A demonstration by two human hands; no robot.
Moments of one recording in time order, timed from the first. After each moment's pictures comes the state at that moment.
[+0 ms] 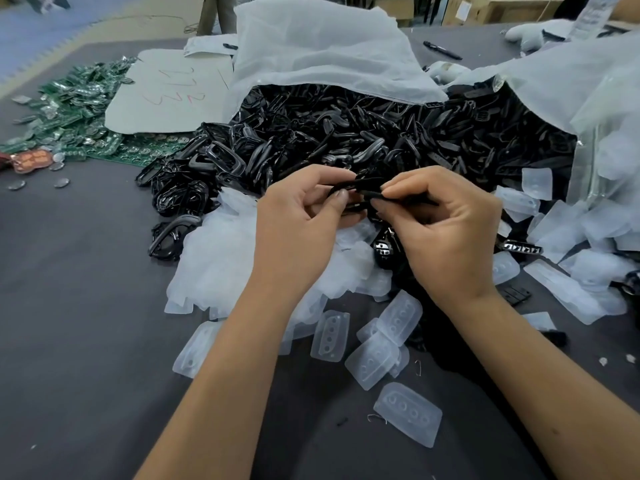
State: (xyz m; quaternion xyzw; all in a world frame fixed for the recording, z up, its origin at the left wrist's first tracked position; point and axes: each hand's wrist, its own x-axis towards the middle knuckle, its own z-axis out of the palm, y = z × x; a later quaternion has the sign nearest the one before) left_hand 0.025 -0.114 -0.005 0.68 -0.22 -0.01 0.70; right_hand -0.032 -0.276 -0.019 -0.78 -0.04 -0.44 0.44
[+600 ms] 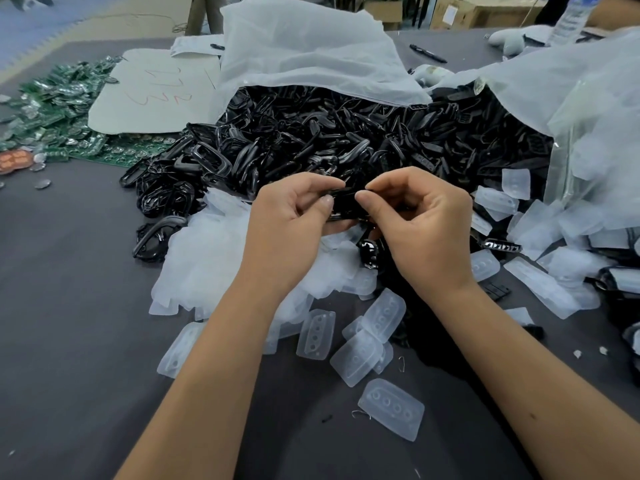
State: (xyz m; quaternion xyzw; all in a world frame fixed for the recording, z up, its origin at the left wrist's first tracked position) left_hand 0.024 -0.115 -0.004 0.69 -0.21 -0.05 0.70; right_hand -0.029 -0.275 -0.018 -0.77 0.02 -0.37 0.52
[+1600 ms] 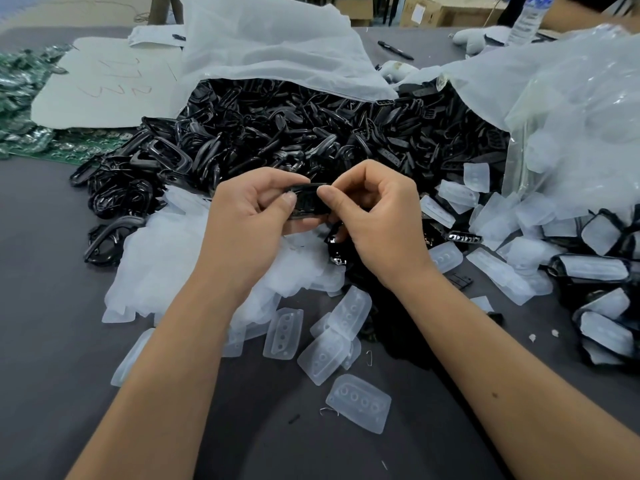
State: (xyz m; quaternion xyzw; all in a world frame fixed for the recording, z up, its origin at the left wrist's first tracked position) left_hand 0.023 -0.115 0.002 0.67 -0.20 -0.08 0.71; right_hand -0.025 -0.276 -0.015 -0.78 0.06 -0.29 0.56
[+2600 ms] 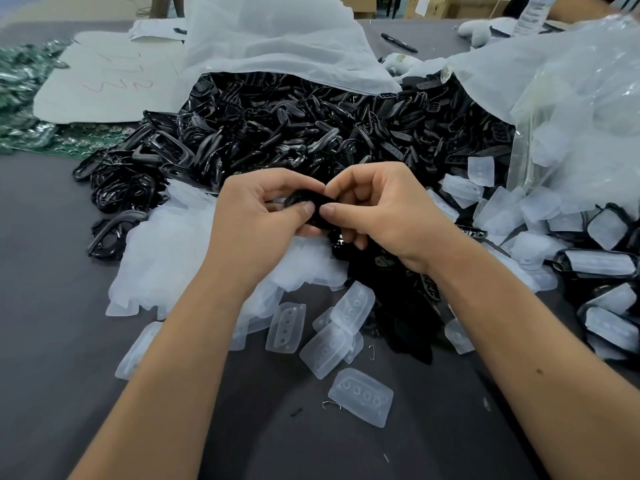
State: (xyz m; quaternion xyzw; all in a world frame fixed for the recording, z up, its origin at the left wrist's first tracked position) left_hand 0.021 -0.115 0.002 0.70 -0.23 -0.07 0.67; right_hand -0.028 -0.298 0.001 -0.78 0.01 -0.06 0.63
